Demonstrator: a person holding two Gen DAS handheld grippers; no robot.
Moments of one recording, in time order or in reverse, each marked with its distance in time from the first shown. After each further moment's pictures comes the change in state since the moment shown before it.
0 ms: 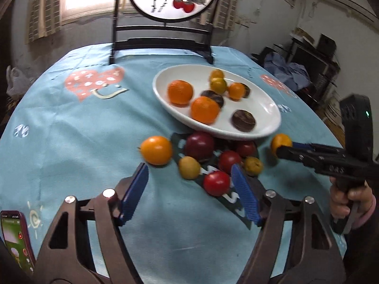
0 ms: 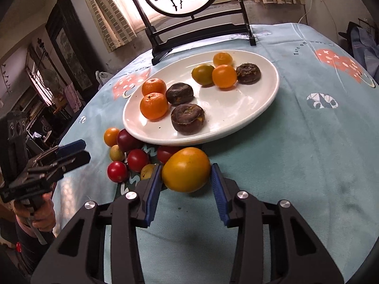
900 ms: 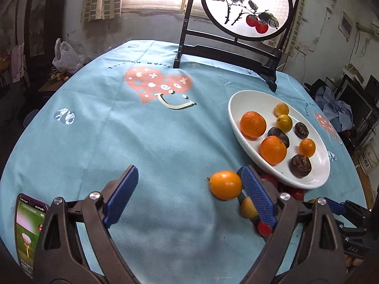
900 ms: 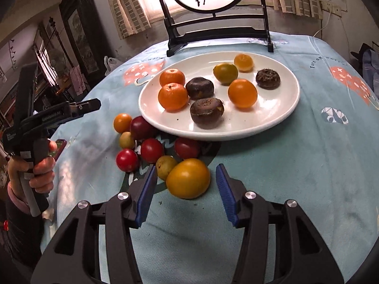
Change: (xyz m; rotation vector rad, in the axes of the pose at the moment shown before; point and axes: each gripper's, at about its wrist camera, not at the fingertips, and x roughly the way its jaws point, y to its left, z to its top) left arm -0.002 0.063 0.027 -0.280 -0.056 0.276; right arm 0.006 0.029 -0.006 -0.142 0.030 -0.018
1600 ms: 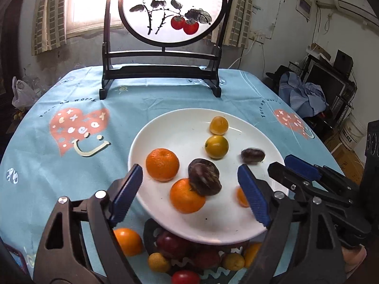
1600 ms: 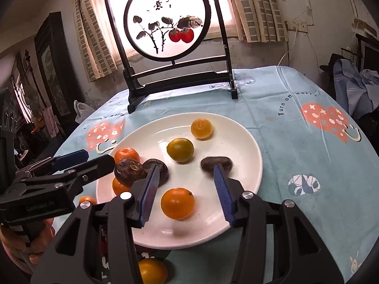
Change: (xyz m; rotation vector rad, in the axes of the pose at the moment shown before) left arm 0.025 -0.113 0.044 0.182 -0.047 -0.160; right arm -0.004 -0.038 0.074 0.111 -0.245 -0.155
